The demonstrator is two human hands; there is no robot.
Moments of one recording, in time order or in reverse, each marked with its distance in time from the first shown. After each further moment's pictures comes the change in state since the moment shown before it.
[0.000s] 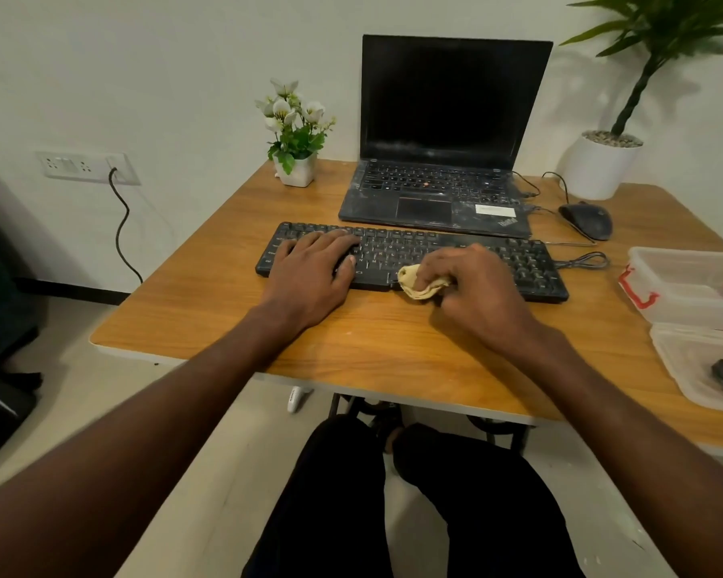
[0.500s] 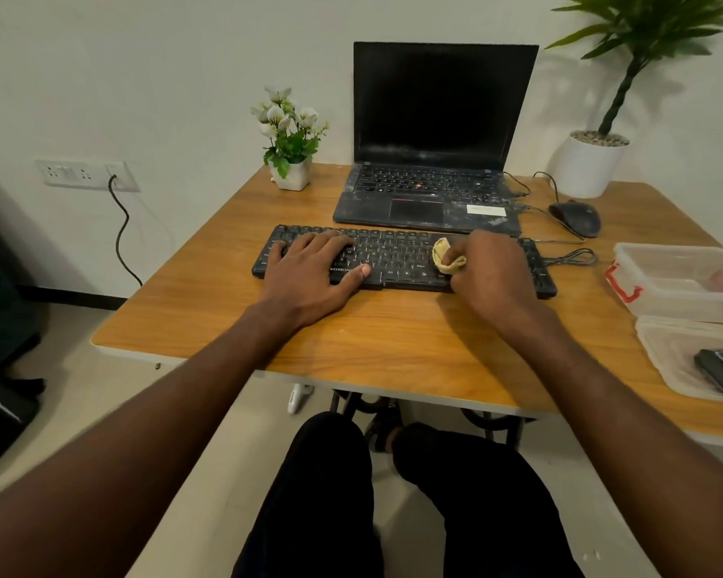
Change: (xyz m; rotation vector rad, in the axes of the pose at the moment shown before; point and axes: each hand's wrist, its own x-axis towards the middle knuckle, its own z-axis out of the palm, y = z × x) left_hand -0.004 0.007 -0.006 0.018 -0.037 -0.019; right_hand 0.014 0.008 -0.015 -0.200 0.060 0.328
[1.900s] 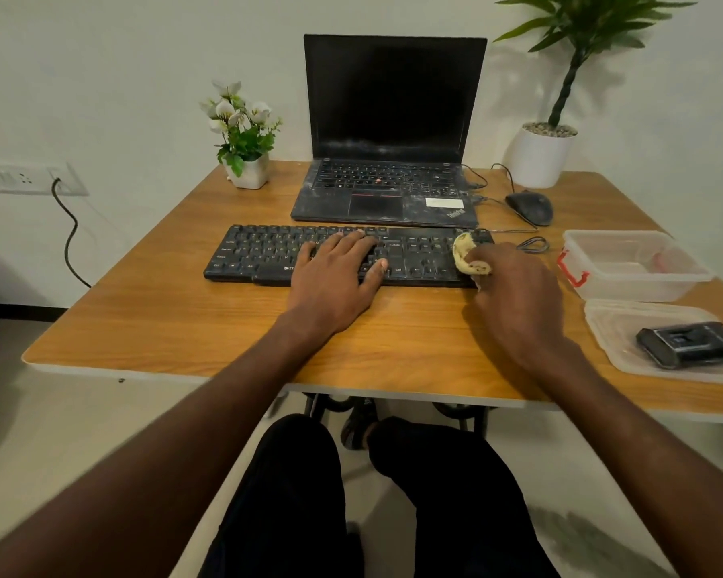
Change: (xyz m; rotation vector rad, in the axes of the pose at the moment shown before) left_hand 0.021 0.084 0.040 -0.005 0.031 0.078; right_hand -0.047 0.073 -0.015 -0.041 0.253 -0.002
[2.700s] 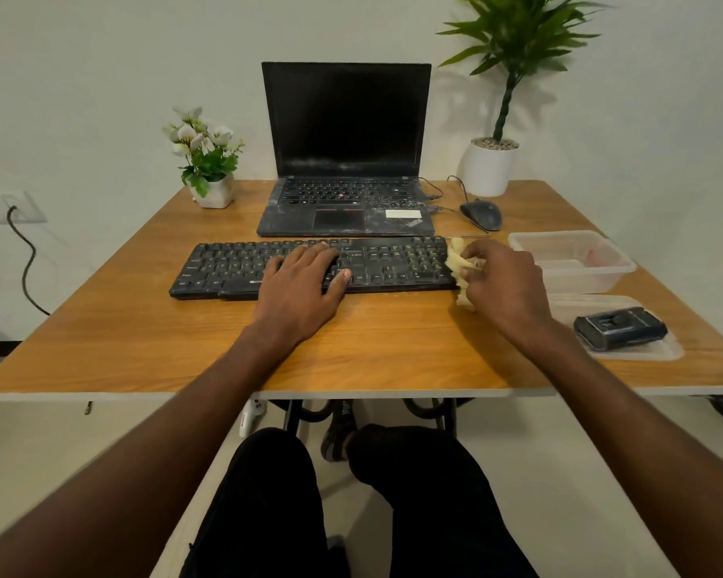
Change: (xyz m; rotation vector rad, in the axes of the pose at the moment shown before) left_hand -0.003 0.005 -0.007 -0.044 0.009 0.028; right_hand 0.011 0.031 -0.034 0.049 -0.120 0.198
